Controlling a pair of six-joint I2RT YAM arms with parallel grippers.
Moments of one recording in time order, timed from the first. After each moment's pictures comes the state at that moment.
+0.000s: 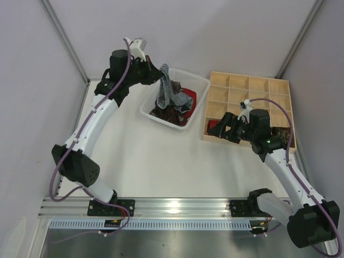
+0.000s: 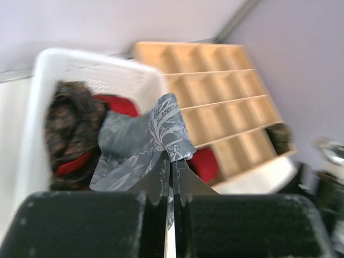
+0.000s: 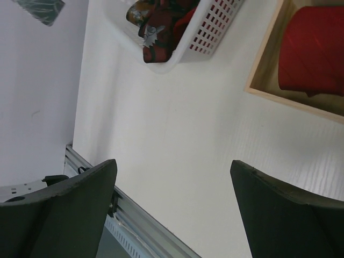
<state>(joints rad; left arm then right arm) -0.34 1.64 1.73 -0.40 0.31 -0.34 0.23 0.99 0.78 -0.34 -0.51 0.60</state>
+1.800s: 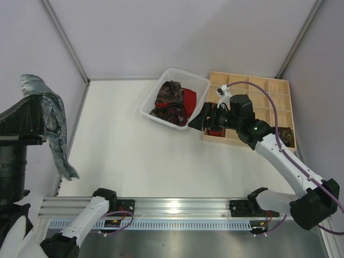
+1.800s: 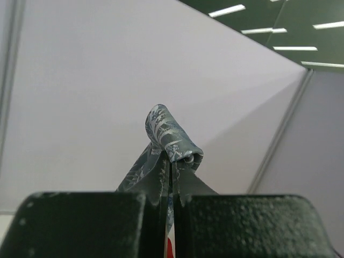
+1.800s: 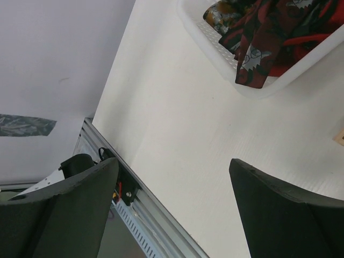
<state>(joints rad) -0.22 0.74 1.89 -0.59 -0.10 -0.34 0.49 1.19 1.08 -0.33 -0.45 0.59</state>
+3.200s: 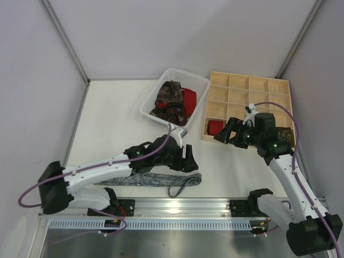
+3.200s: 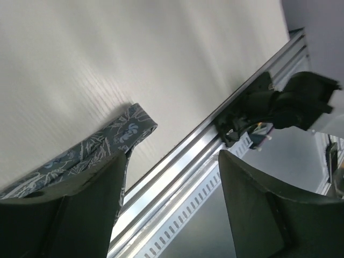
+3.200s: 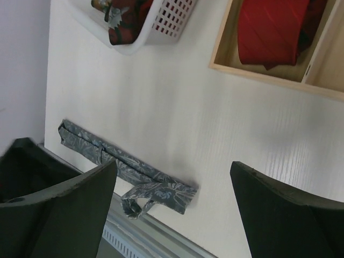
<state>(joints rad) -1.09 1.26 0.86 -0.26 0.05 -0.79 0.19 0.91 0.82 -0.54 -0.46 0.49</state>
